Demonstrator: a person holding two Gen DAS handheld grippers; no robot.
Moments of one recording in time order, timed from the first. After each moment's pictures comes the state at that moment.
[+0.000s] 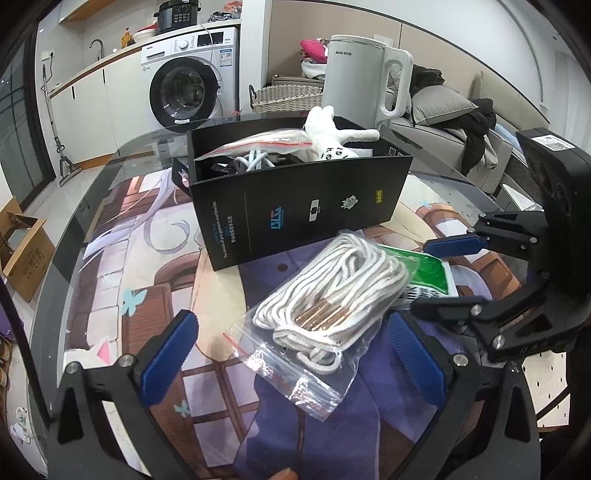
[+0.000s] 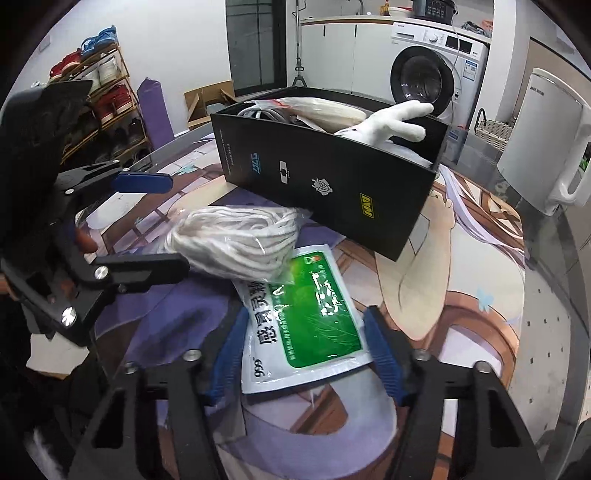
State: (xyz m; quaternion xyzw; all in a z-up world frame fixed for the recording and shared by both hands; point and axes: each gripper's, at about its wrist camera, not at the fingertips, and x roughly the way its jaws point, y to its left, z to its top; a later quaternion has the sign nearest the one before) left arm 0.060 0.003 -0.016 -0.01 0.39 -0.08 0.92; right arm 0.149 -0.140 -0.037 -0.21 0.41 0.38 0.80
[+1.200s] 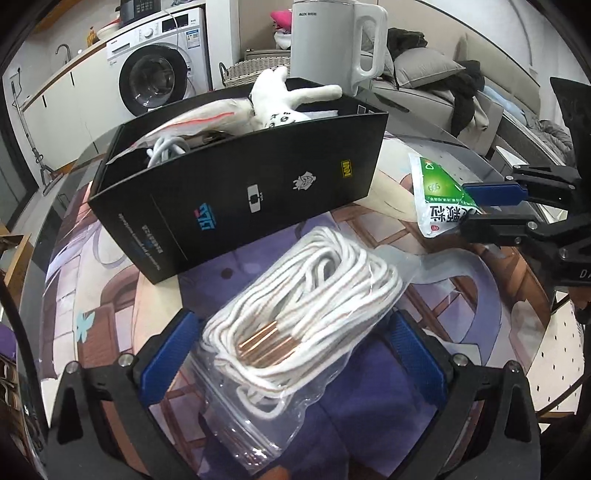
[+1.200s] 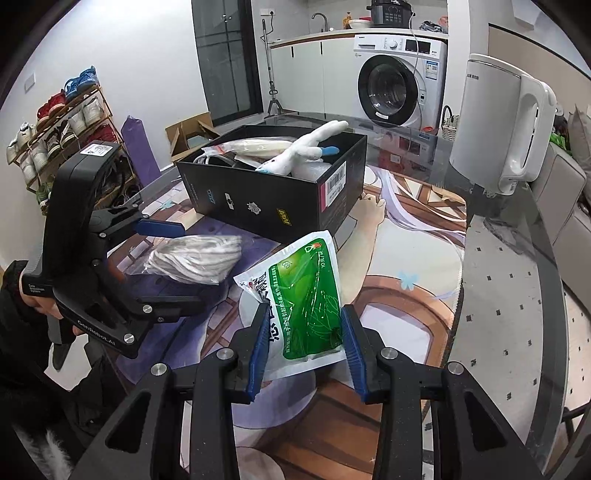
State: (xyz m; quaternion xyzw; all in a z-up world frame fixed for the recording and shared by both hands) left arm 0.090 -0.035 -0.029 0.03 0.44 -0.11 0.89; right arm 0.161 -0.201 -0.011 -0.15 0.39 0.36 0.83
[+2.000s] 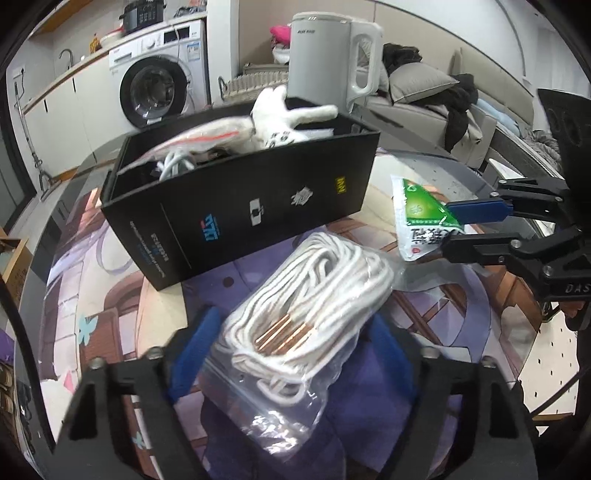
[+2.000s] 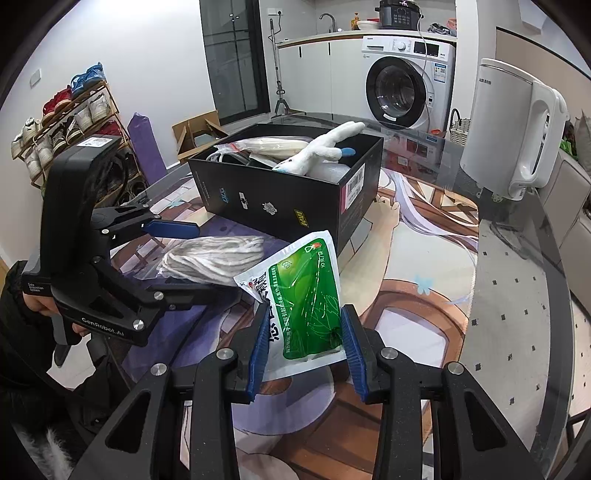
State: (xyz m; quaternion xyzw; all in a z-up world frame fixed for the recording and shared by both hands) left arm 0.079 -0.026 -0.023 0.02 0.41 -0.13 0.90; right arm 0.155 -0.192 -0.011 -0.15 0.39 0.37 0.83
